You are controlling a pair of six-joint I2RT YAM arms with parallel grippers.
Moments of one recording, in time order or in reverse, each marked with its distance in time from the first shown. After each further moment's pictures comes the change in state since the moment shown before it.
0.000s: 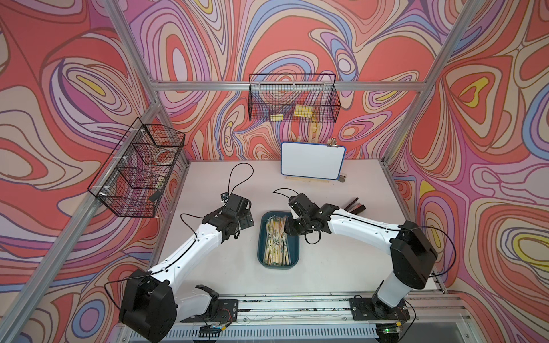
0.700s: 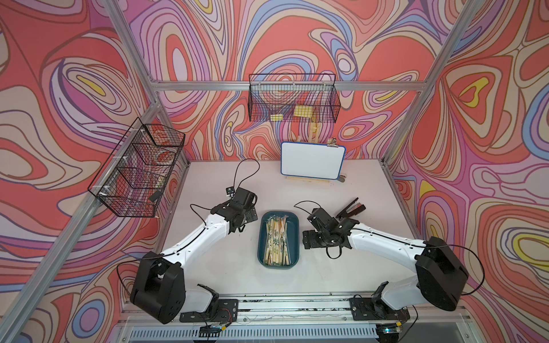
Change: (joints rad) left arm -0.025 0.104 0.074 0.019 -0.053 -0.001; right arm -0.052 -0.295 -0.315 -0.058 0.178 0.010
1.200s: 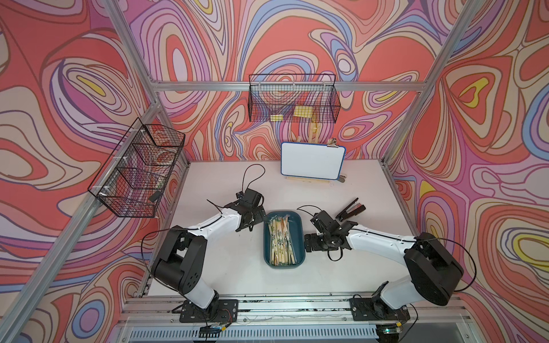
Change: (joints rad) left arm -0.001 0.260 0.034 0.176 0.165 -0.080; right arm -0.044 0.082 -0.104 0.126 -0.089 -0.022
